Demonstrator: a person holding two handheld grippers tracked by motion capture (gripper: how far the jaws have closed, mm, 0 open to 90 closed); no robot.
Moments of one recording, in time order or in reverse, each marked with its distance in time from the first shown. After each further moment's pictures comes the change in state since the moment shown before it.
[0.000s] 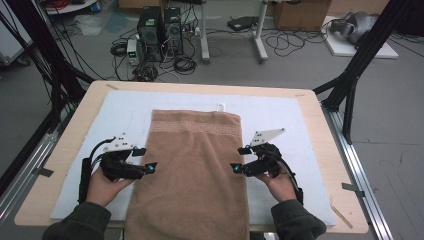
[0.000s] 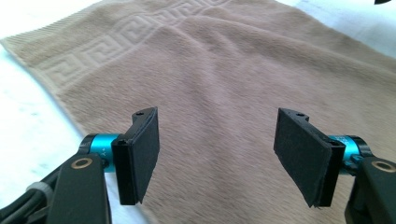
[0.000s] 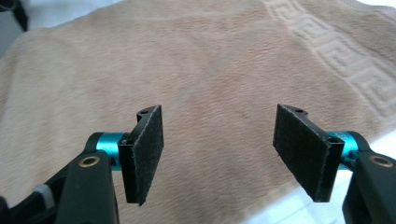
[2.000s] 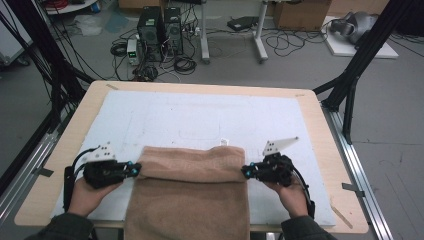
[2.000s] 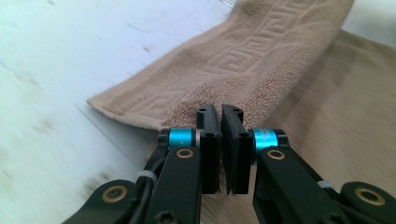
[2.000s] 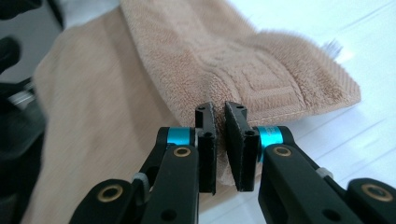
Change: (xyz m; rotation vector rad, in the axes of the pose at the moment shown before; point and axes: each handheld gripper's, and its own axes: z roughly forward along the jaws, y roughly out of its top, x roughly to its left) left arm -0.007 -0.051 -0.039 -0.050 -0.097 0.007; right arm 0.023 -0.032 -0.028 0.026 0.084 0.077
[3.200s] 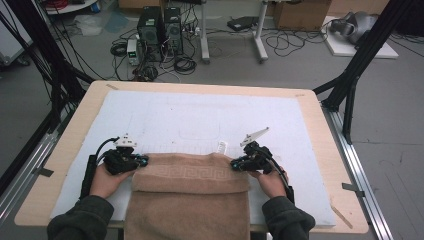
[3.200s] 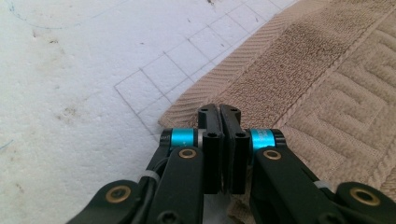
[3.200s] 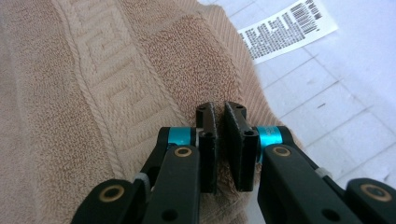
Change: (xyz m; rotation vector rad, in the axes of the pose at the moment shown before) left arm 0.048 0.016 0.065 0.214 0.154 -0.070; right arm -0.043 0.022 0.062 0.166 -0.072 0.044
